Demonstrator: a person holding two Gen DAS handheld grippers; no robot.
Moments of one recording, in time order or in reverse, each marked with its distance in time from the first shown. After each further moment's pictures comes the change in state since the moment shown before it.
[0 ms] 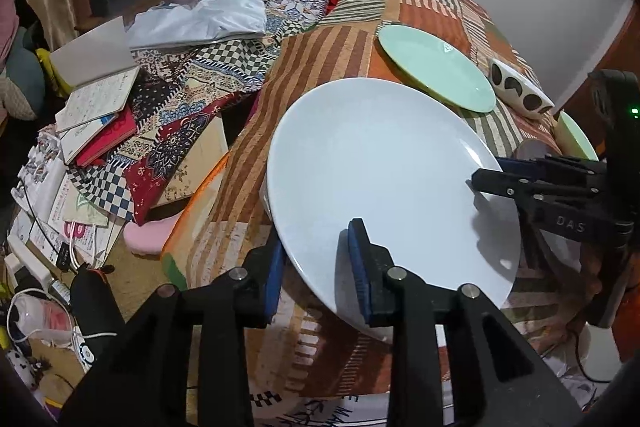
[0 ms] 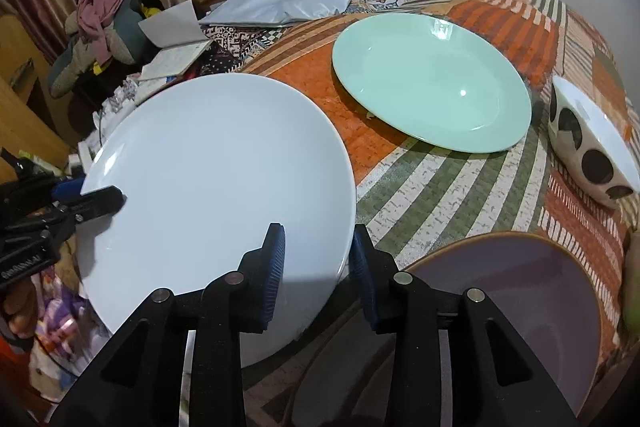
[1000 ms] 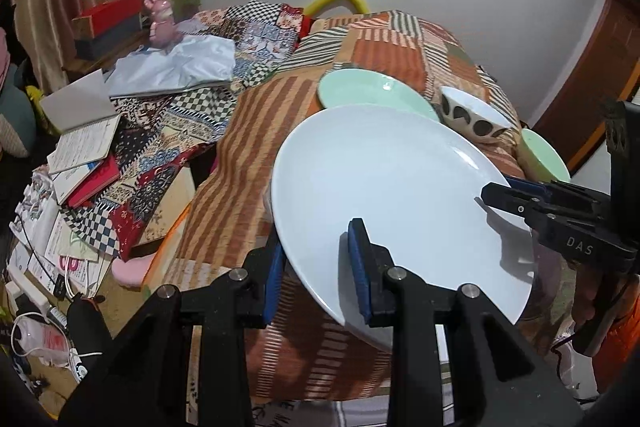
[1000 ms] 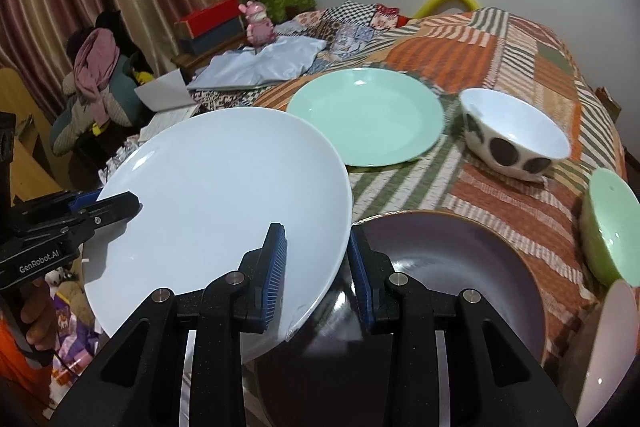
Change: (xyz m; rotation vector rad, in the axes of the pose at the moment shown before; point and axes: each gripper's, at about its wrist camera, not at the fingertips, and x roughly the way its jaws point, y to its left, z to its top) left arm -0.035 -0.057 0.014 0.069 -0.119 -0.049; right arm -0.072 -0.024 -0.033 0.095 -0.209 -0.052
